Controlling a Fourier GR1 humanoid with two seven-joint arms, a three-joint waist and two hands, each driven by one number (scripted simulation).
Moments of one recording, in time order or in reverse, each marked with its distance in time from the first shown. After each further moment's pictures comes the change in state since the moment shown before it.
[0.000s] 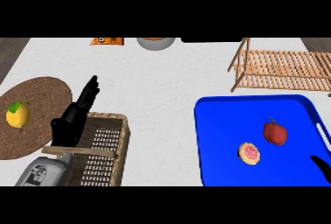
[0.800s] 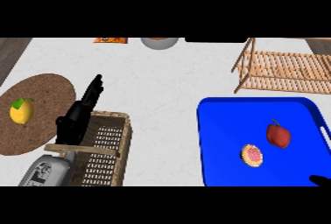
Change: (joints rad) left arm -0.018 -0.023 -0.001 0.007 -0.016 -0.010 0.008; right arm 0.069 -0.392 0.222 -0.373 0.412 0.176 0.918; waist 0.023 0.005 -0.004
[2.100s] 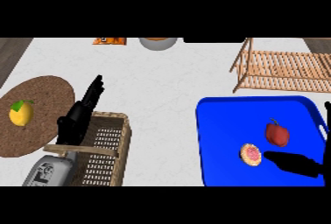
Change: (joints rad) left arm 0.010 -0.057 0.062 0.011 -0.061 -0.058 -0.004; right arm -0.328 0.275 0.211 -0.013 0.473 0.210 0.386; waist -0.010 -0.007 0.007
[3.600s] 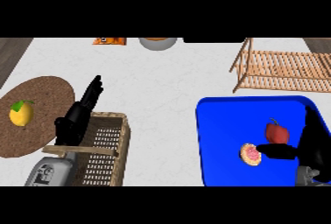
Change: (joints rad) left arm 0.015 -0.059 0.072 -0.015 -0.061 -0.064 0.000; right arm -0.056 0.187 -0.120 0.295 0.121 0.053 -0.125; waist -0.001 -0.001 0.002
